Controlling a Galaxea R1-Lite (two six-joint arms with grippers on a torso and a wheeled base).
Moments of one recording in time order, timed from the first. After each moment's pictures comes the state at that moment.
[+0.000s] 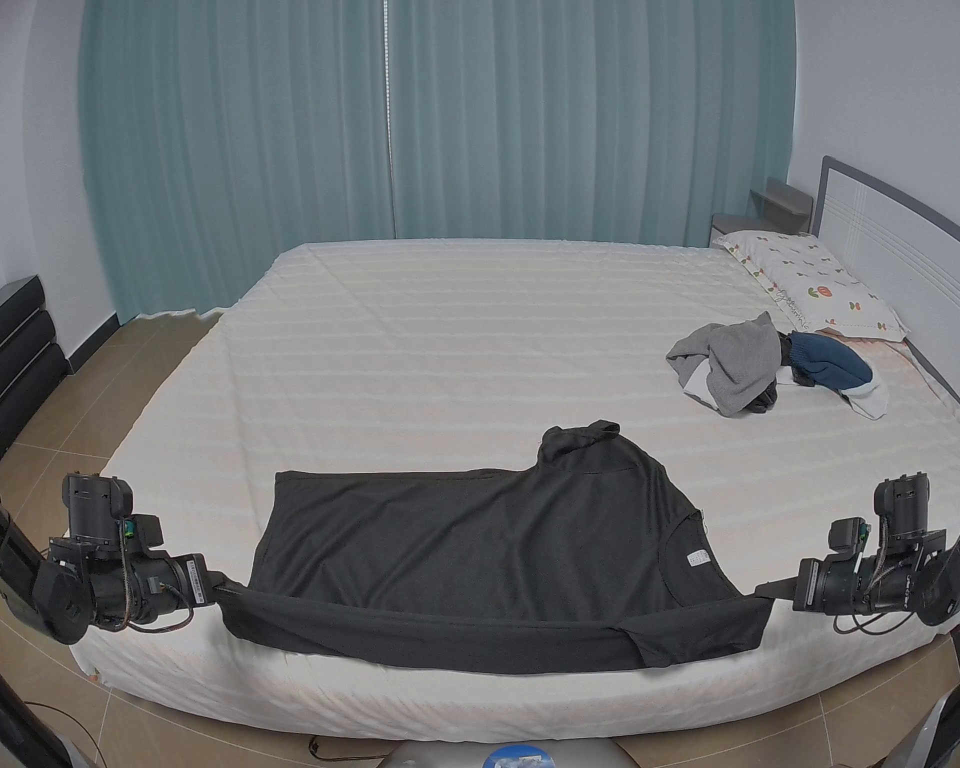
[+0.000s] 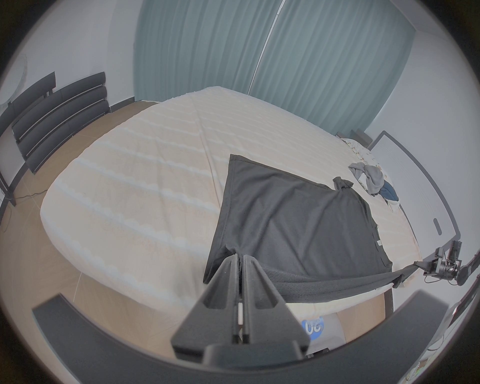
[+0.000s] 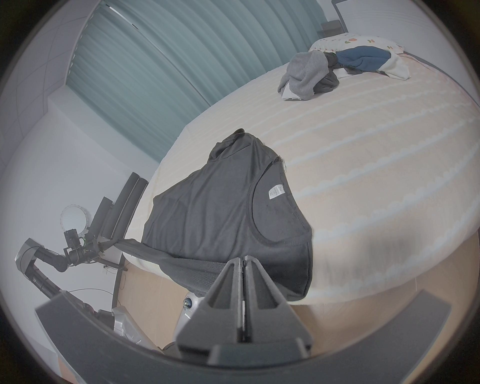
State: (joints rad) left arm 0.07 1.76 -0.35 -0.64 -0.20 -0.24; right arm -0.04 1.77 -0.29 -0.70 0.47 0.28
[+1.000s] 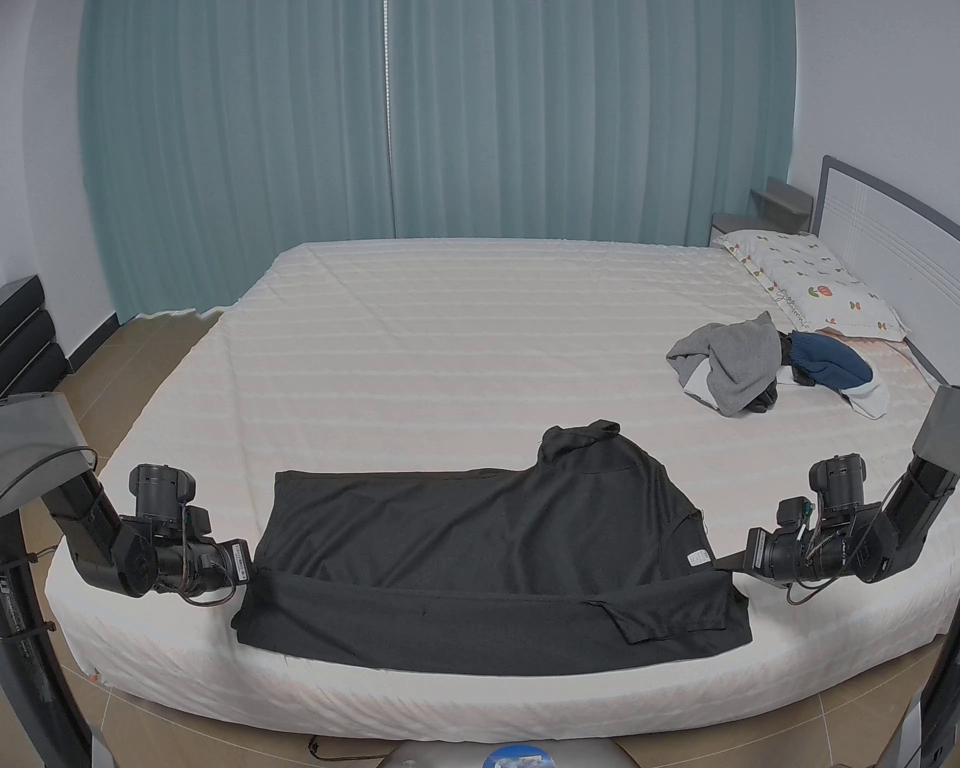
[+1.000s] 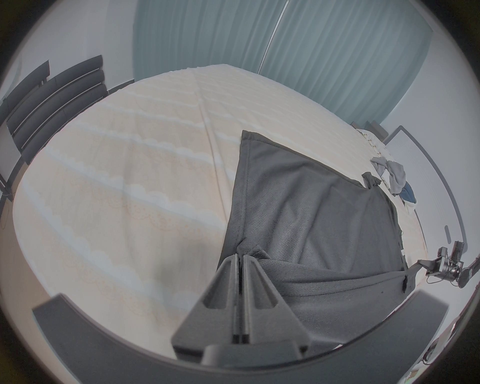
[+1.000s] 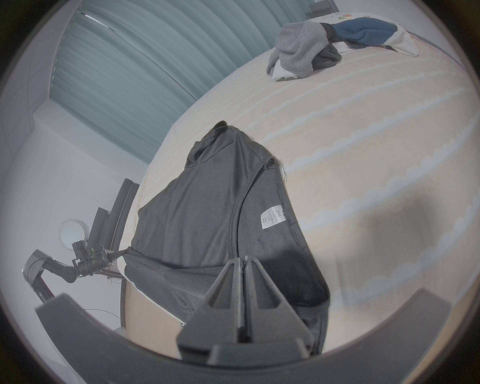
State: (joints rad) left arm 0.07 2.15 -0.63 -0.65 -0.19 -0.26; right arm 0.00 2.12 -0.59 -0.70 0.46 0.36
